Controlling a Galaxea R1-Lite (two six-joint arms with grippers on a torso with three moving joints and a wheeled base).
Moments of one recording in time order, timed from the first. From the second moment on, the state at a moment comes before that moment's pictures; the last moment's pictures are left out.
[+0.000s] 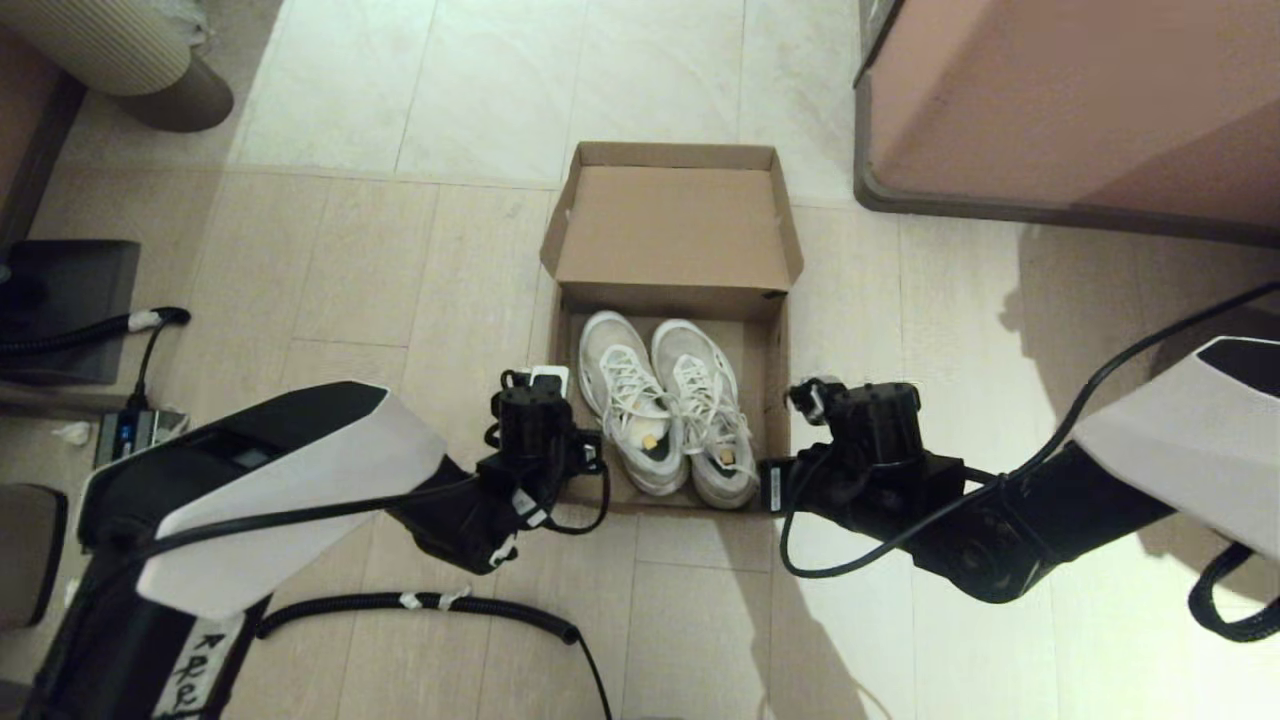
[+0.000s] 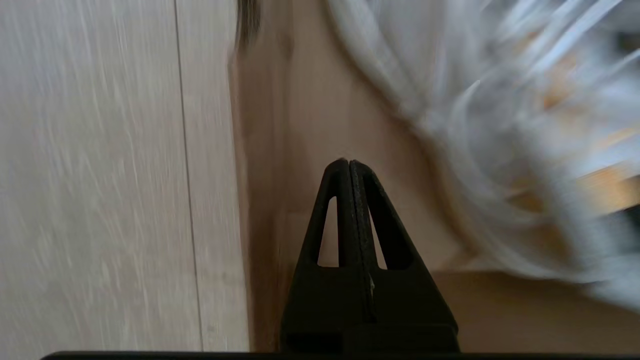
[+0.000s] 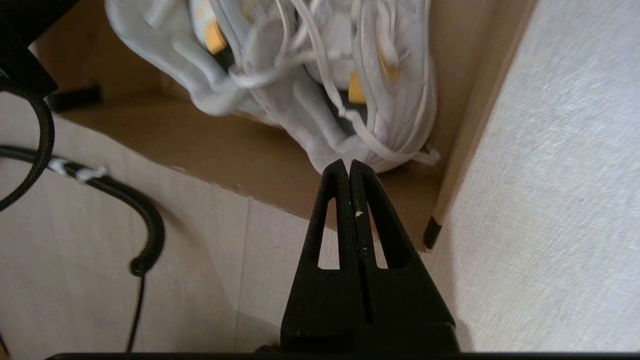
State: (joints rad) left arm -0.49 2.41 -1.26 -0.91 0.36 -0.01; right arm 0.49 2.11 -0.97 -0.72 -0.06 0.22
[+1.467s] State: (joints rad) left arm -0.58 2.53 -1.23 -0.96 0.36 -0.01; right arm 0.45 2.28 -1.05 -0.51 -0.20 0.09
